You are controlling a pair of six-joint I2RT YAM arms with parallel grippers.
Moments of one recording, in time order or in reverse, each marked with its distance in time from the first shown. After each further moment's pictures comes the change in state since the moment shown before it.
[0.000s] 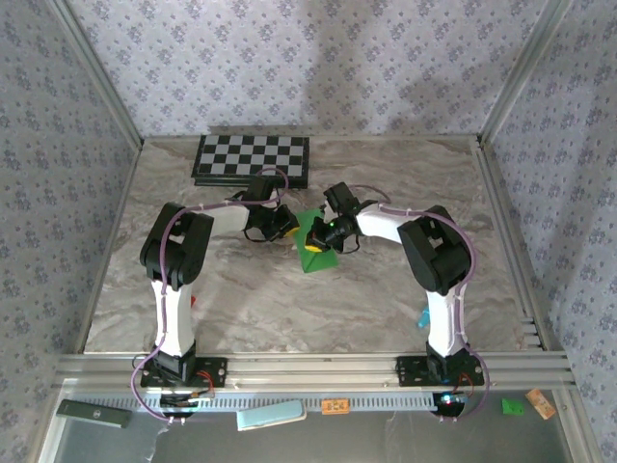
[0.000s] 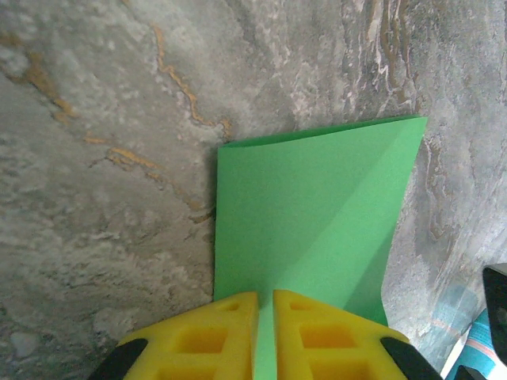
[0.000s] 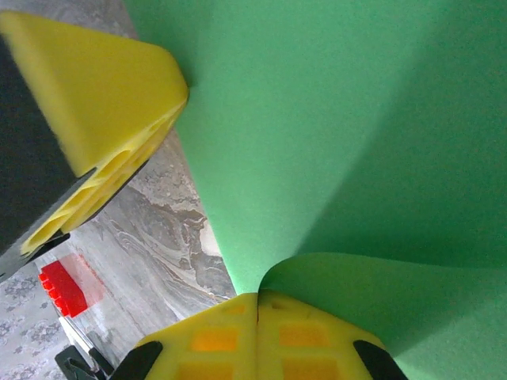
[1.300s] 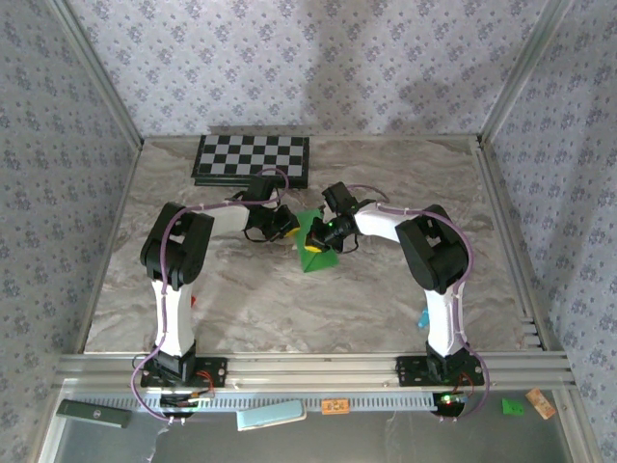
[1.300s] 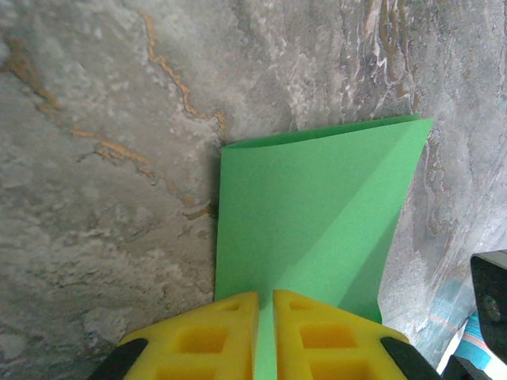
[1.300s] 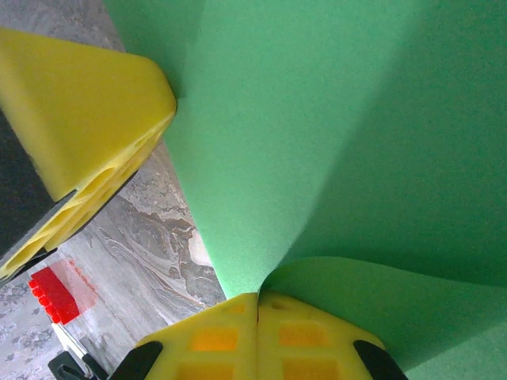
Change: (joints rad) left arm 0.000 0.003 0.000 0.001 0.014 0.000; right arm 0.003 0.019 0.023 -0.025 0.015 -0.001
